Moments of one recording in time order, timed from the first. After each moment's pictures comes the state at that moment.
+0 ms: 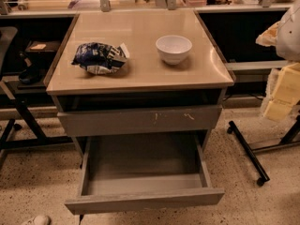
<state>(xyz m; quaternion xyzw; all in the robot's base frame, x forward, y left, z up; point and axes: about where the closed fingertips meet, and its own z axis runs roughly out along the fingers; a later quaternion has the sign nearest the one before) 0.438 -0.217 0.976 -0.60 0.78 -0.03 0.16</state>
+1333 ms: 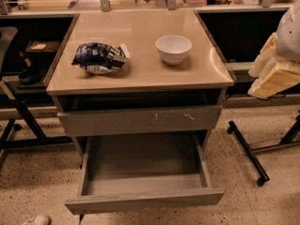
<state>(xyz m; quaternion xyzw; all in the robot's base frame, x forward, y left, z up) 0.438 -0.217 0.976 -0.60 0.78 -0.03 0.16</state>
